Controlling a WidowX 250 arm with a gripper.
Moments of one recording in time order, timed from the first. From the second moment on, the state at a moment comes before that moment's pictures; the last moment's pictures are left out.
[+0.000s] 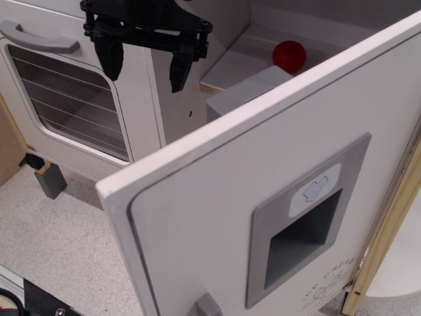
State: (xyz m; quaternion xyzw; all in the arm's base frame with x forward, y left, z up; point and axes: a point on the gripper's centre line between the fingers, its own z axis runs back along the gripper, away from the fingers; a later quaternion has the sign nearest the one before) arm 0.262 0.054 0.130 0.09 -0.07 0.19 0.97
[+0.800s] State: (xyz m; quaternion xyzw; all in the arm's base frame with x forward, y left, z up) arm 0.262 0.021 0.152 0.08 -0.06 0.15 0.98
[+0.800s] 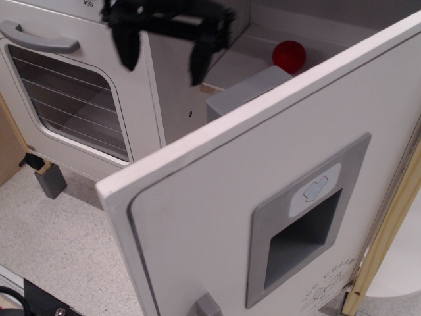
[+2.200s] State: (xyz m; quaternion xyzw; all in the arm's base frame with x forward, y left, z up) arm 0.228 -0.097 0.235 -0.04 -0.07 -0.06 1.00
